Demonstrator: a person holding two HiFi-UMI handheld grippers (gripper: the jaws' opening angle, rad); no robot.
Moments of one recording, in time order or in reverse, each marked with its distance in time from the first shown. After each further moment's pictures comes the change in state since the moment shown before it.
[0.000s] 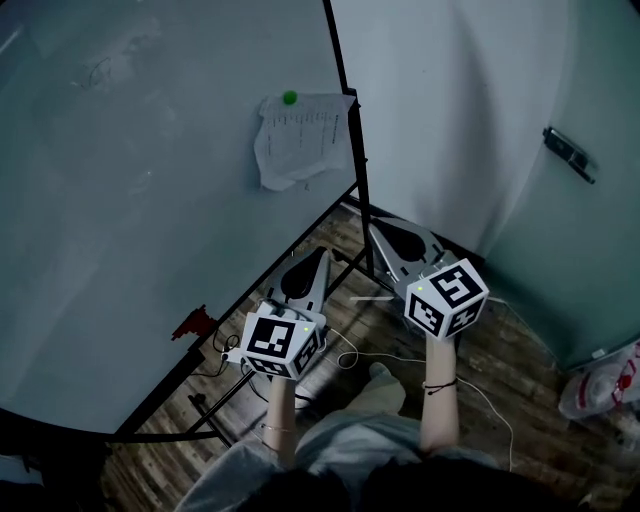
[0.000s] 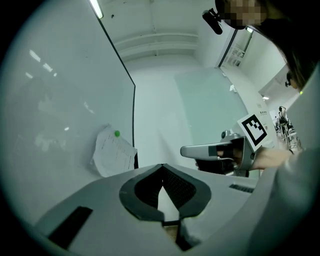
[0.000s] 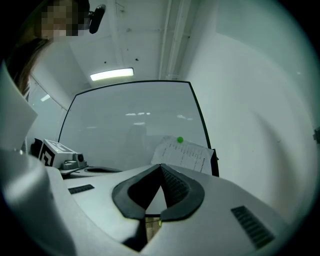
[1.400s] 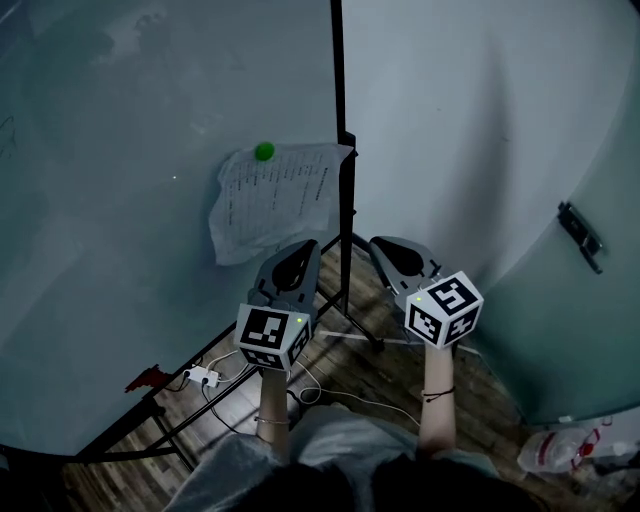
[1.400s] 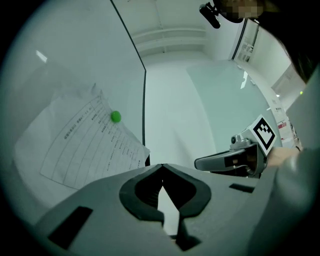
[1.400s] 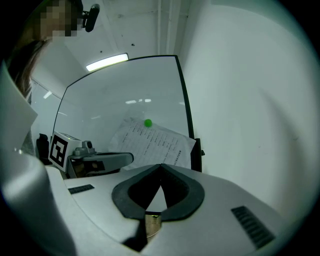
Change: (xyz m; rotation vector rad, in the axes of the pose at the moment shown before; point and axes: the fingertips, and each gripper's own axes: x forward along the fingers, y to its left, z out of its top) left arm 0.188 0.092 -0.012 -0.016 -0.029 0.091; right arm 0.108 -0.166 -0.029 -0.026 0.148 0.076
